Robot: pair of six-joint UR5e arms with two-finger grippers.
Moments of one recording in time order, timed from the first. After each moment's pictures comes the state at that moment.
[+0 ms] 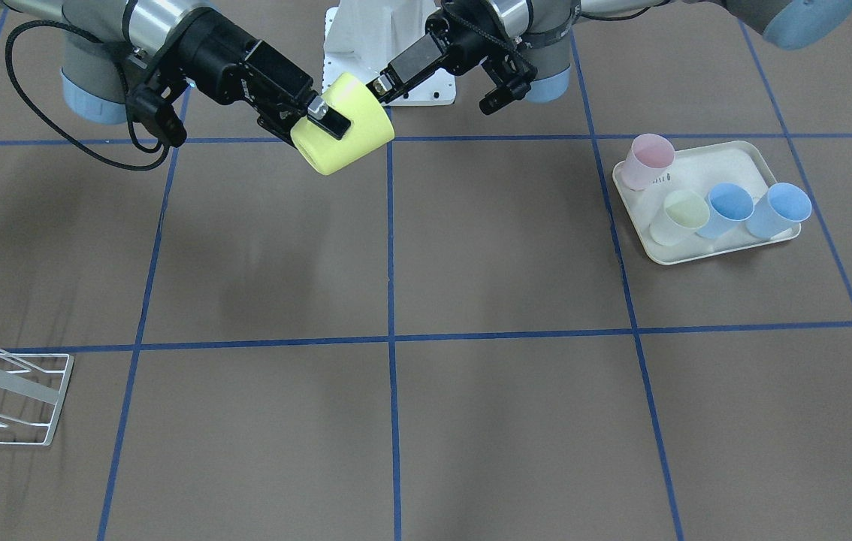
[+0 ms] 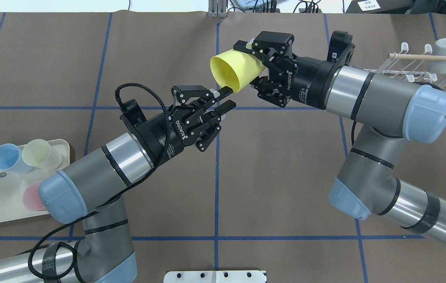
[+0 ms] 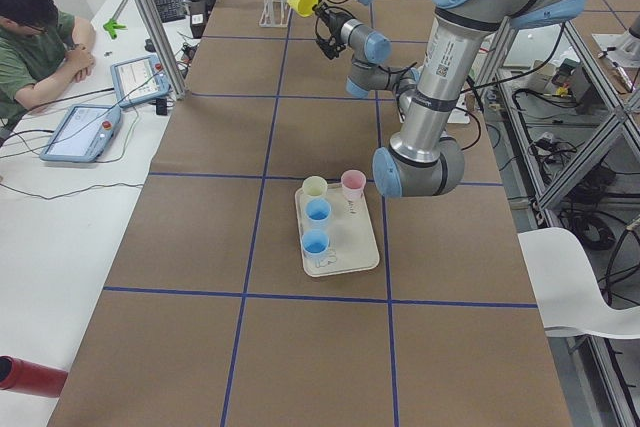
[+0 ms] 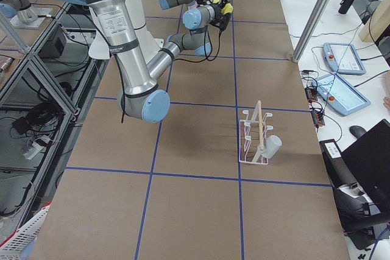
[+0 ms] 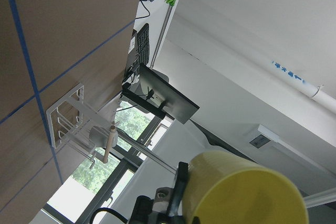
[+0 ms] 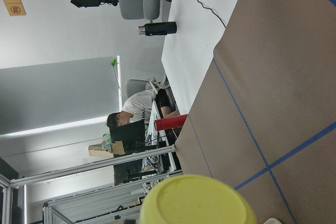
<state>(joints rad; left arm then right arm) -0.35 -2.12 -1.74 -3.01 -1.20 -2.34 0.66 -1.14 1.83 -0.33 1.61 2.14</state>
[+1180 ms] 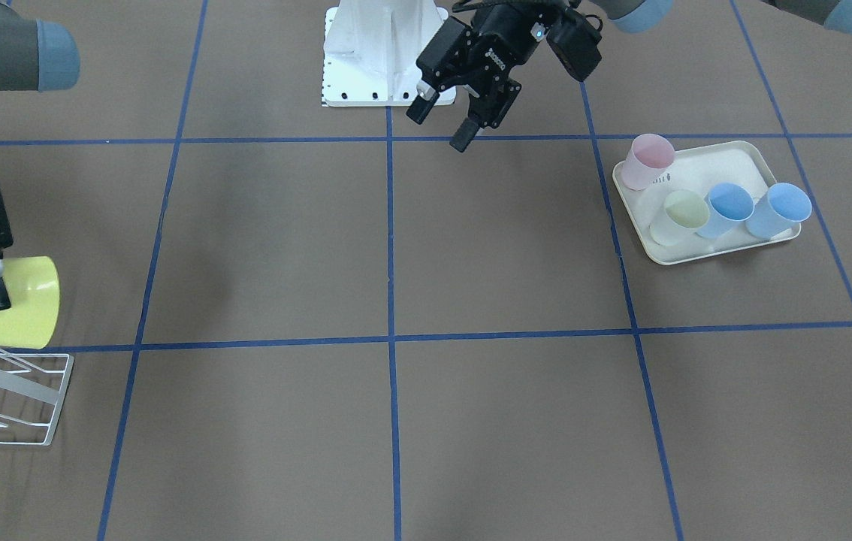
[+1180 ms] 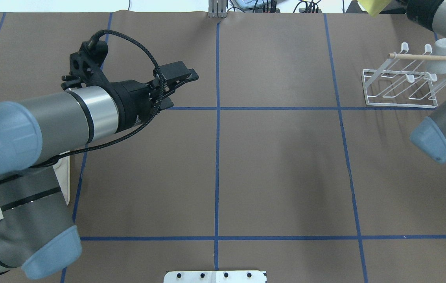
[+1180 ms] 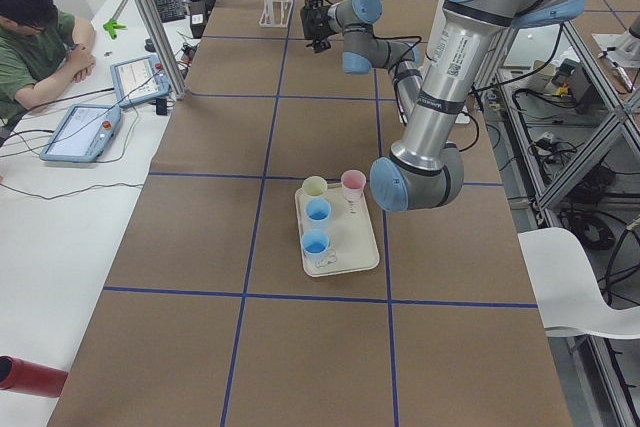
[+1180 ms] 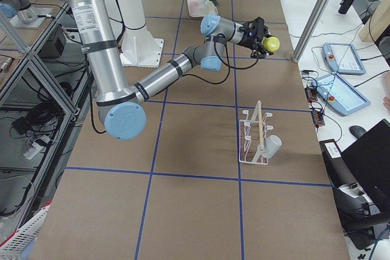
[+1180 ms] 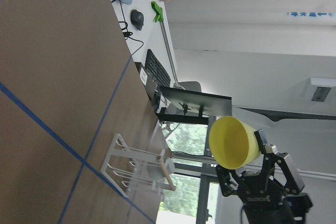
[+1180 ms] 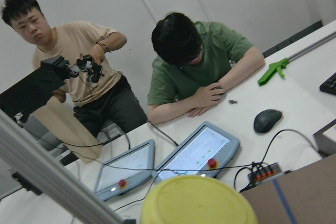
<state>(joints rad) -0.57 -2.04 -2.09 -2.05 -1.51 -1.75 1.00 -1.32 1.88 -0.79 1.41 1.33</state>
